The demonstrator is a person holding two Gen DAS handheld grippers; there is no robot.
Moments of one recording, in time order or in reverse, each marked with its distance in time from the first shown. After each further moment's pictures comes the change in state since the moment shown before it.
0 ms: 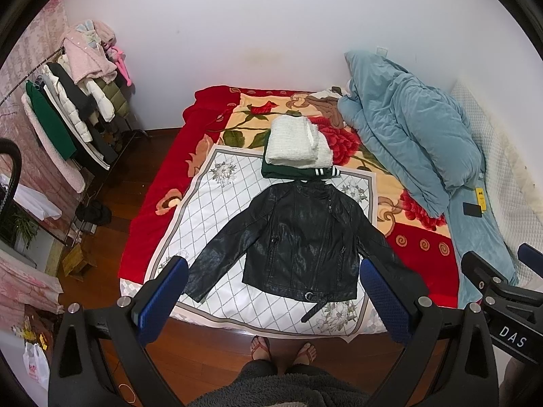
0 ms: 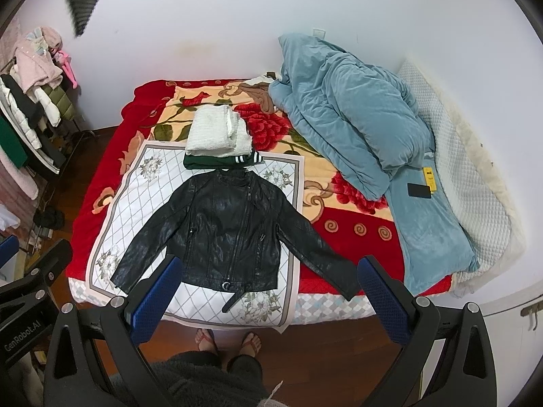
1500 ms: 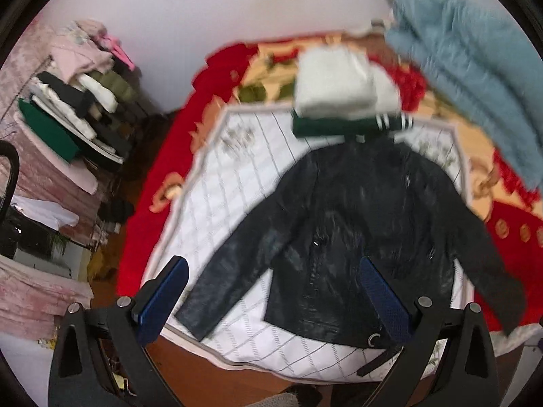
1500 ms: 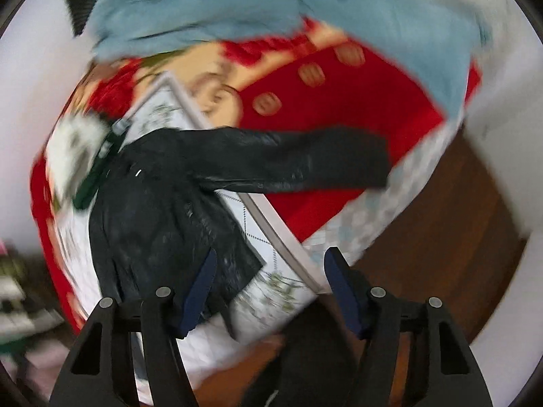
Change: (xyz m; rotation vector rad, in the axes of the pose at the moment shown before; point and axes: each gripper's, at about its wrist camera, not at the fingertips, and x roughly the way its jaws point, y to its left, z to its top) left arm 0.347 -0.043 -0.003 0.095 0.147 0.268; right arm 0.399 -0.200 -0.143 0.867 0.362 0.028
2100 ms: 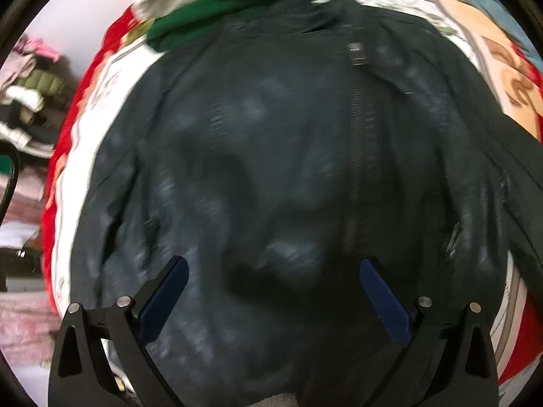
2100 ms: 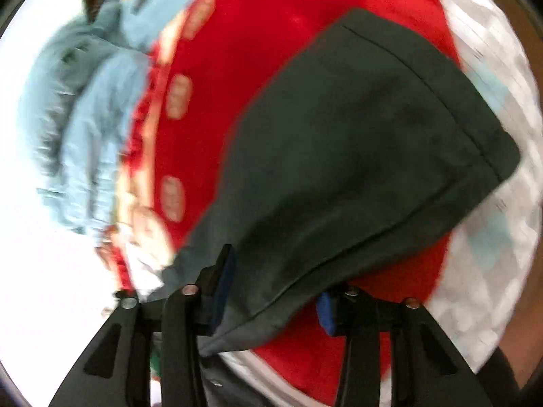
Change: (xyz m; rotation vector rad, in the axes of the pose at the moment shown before) left arm 0.216 -0.199 -0.032 0.167 0.187 -0.072; right arm 0.270 -0.151 0.051 0.663 -0.178 0.464
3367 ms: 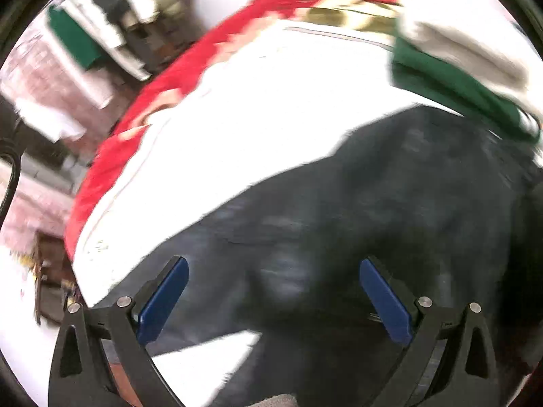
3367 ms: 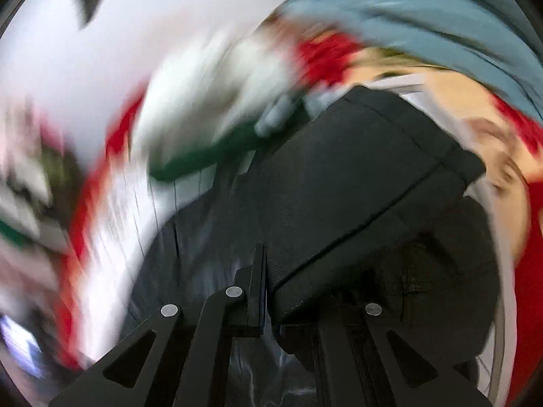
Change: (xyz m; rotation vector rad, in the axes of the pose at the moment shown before) left arm 0.034 0.268 0.013 -0.561 -0.048 0.172; right arm 0.155 0.316 -0.438 -1.386 0.267 -0.046
